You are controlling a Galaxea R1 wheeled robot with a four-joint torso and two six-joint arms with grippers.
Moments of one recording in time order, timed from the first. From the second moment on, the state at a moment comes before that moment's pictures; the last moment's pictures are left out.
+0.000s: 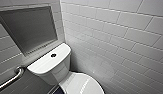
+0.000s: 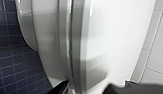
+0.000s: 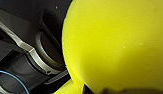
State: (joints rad) left arm 0.91 2.80 -2.14 0.17 -0.20 -1.15; right arm -1.78 2.98 -2.59 0.09 0.38 0.22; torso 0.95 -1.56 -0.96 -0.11
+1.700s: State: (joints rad) left arm 0.91 2.84 -2.19 0.26 -0.25 -1.18; right arm -1.76 2.98 -2.58 0.09 0.37 0.23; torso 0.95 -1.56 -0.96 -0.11
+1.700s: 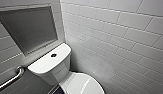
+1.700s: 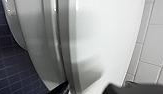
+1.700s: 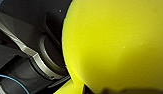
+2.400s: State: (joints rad) left arm 0.93 2.85 -2.21 0.28 -0.29 -1.18; right arm -1.76 2.98 -2.58 0.09 0.37 0.23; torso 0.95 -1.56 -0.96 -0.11
